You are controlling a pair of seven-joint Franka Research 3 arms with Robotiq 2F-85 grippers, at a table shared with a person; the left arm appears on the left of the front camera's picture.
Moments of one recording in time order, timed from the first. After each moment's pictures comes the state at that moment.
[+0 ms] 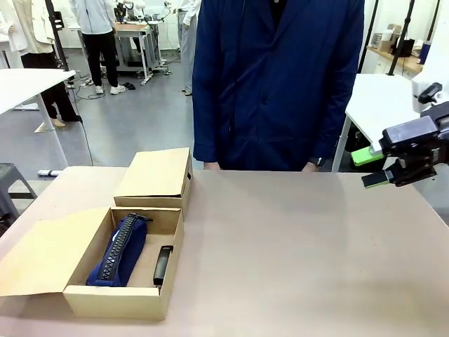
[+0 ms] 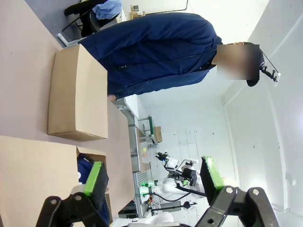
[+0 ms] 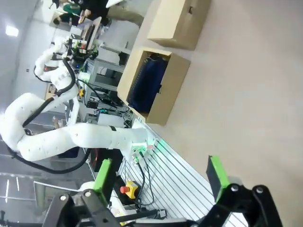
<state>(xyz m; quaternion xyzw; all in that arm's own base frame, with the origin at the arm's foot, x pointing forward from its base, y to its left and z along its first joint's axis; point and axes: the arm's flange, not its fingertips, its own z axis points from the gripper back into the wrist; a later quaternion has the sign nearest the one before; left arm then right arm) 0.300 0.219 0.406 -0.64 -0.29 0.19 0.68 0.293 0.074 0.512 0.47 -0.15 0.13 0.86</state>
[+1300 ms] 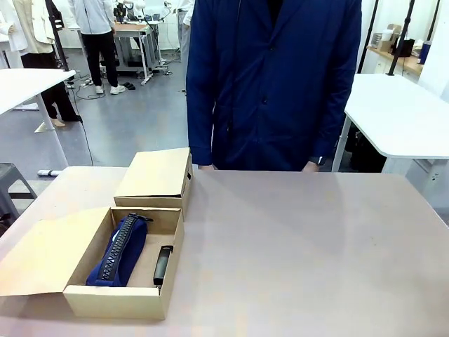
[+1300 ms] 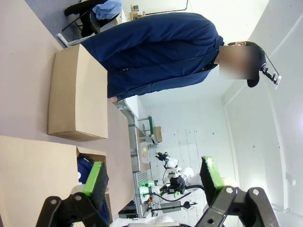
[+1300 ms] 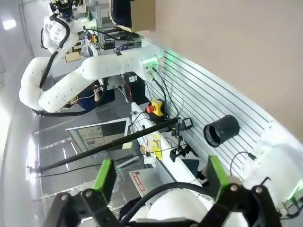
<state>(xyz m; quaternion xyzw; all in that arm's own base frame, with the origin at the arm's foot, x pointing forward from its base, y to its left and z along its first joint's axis) 0.300 0.219 0.406 -0.64 -0.29 0.19 0.68 0.260 -0.039 0.449 0.50 0.13 0.09 0.85</state>
